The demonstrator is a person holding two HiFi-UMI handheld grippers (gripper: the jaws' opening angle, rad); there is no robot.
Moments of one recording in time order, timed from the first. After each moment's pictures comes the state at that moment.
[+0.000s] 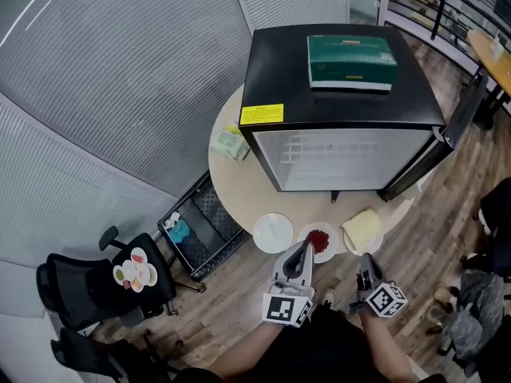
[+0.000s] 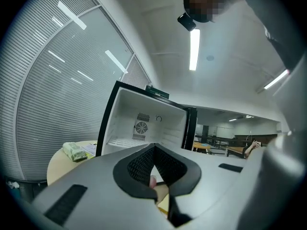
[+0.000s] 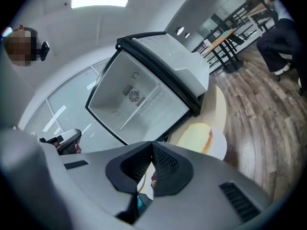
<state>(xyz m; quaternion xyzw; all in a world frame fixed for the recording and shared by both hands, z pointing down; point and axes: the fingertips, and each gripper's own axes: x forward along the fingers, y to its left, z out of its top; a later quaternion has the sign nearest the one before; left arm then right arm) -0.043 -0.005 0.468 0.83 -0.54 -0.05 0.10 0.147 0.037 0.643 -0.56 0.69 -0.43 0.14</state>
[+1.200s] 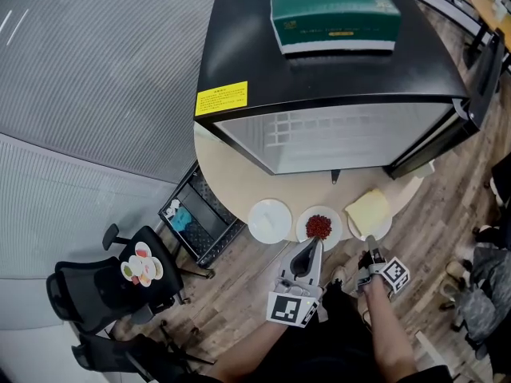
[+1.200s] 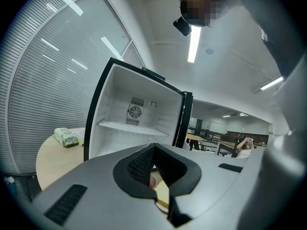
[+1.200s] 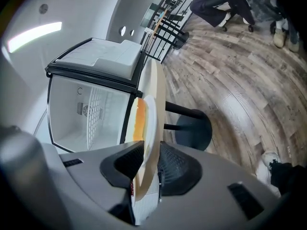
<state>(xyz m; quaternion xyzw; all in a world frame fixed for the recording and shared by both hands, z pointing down) -0.008 -0.013 0.525 0.85 -0.50 -0.02 0.14 0.189 0.034 0.810 -0.55 0.53 -0.60 0.24</state>
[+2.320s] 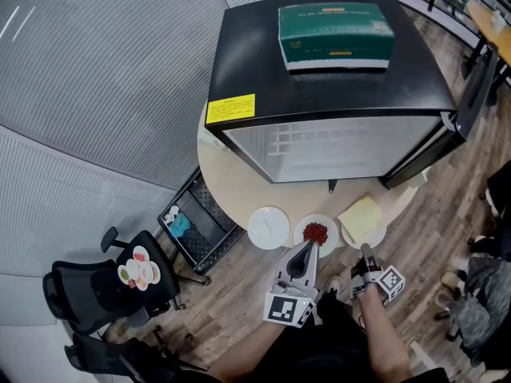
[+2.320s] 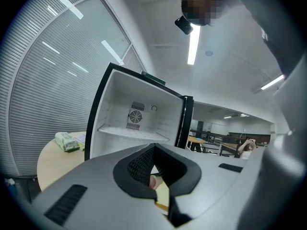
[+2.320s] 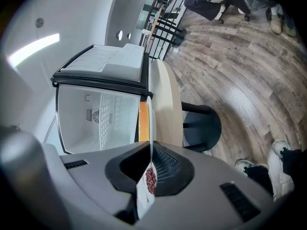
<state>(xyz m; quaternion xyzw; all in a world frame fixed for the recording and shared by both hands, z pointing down) -0.011 -0.017 0.512 0.85 -0.51 -0.03 0.12 0.175 0.024 0.769 -0.51 0.53 -0.61 0.29</state>
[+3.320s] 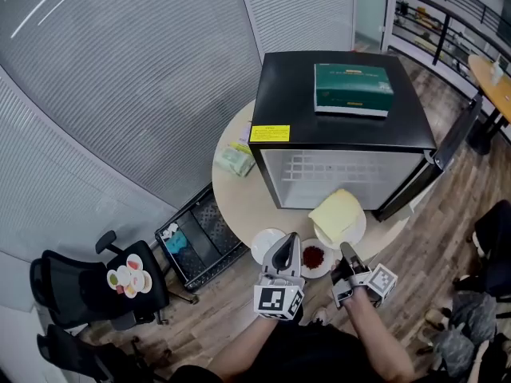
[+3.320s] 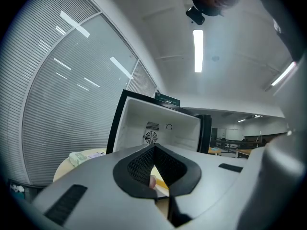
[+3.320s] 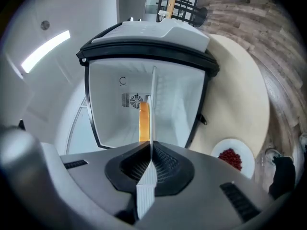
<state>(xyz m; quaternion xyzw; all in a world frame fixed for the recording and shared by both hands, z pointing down) -0.068 -0.046 0.440 0.81 -0.58 -0.07 0.08 0.083 -0.046 0.573 -0.39 0.62 -0.61 0.31</state>
